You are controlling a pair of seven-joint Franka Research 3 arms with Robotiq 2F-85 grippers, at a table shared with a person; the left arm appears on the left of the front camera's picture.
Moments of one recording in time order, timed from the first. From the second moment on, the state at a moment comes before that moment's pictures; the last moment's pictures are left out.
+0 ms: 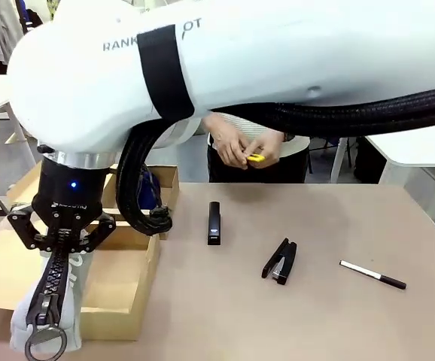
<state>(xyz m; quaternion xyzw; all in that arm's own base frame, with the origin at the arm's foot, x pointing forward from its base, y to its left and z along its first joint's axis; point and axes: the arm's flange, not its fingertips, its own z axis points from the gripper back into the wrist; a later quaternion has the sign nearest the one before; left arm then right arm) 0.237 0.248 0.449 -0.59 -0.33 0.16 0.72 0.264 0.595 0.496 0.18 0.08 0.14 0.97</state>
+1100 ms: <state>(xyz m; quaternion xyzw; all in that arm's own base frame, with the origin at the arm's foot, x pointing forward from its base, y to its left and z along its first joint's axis) 0.237 0.248 0.449 -0.59 -0.33 0.16 0.72 0.335 0.624 0.443 0.15 0.00 -0.02 0.99</state>
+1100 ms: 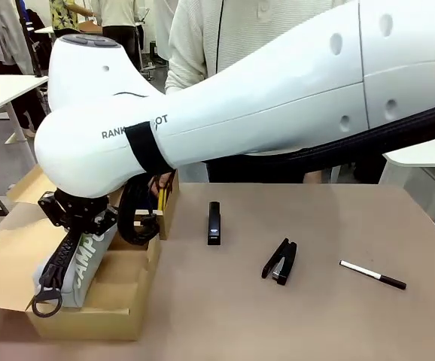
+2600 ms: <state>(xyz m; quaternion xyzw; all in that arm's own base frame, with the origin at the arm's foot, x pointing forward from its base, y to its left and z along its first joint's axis) 0.237 0.248 0.449 -0.59 -0.33 0.16 0.72 0.372 0.625 0.394 0.13 0.08 0.00 0.99</state>
